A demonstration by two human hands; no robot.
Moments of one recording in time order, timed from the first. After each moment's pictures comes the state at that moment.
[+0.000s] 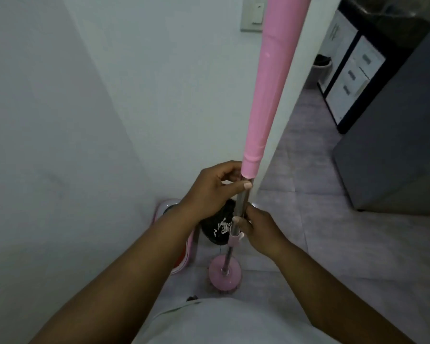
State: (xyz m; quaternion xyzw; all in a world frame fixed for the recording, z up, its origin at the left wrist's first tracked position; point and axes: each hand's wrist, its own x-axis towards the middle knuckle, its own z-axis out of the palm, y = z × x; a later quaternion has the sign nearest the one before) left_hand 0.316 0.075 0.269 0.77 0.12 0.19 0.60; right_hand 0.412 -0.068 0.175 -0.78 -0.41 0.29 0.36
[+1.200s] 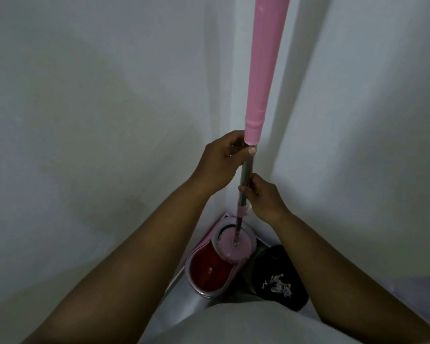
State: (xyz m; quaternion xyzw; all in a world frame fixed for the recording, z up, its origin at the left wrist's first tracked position) left_hand 0.298 0.378 0.263 0.68 0.42 0.36 0.48; right_hand 0.440 0.328 0.161 -0.66 -0.56 0.38 0.32
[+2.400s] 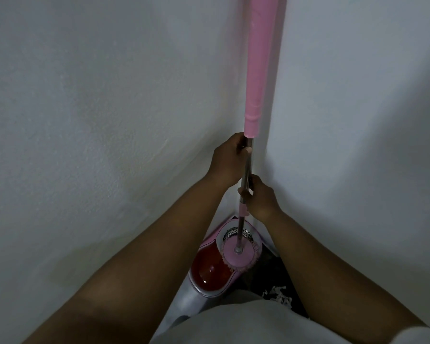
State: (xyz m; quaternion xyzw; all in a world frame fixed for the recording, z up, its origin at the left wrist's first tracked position) left_hand 0.330 0.443 0.228 0.62 0.59 0.31 0.42; right_hand 0.441 0.400 0.120 -0.69 -0.57 0.40 0.23
